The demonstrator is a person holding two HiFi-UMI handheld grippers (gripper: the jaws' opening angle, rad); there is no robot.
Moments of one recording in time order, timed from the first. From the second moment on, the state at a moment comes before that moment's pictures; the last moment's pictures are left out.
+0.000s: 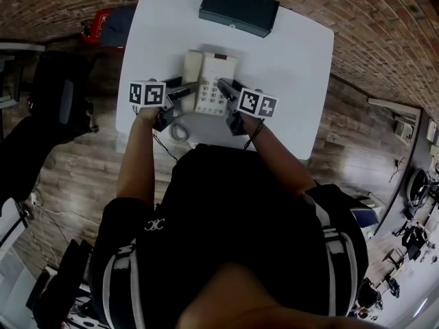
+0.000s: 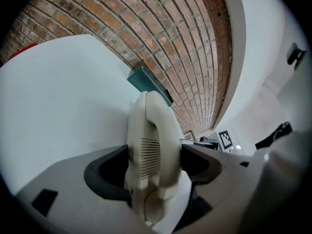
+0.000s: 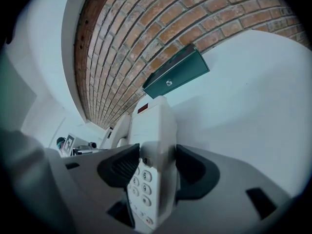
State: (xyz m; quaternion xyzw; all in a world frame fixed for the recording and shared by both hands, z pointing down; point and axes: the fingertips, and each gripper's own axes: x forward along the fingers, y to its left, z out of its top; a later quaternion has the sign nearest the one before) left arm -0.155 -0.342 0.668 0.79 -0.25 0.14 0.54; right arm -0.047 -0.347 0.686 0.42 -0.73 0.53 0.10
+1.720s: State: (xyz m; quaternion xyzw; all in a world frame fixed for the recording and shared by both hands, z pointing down) left arm -0.116 -0.306 0.404 0.88 -0.35 0.04 0.32; right arm -0.006 -0.327 0.413 0.48 -0.82 0.31 0.01
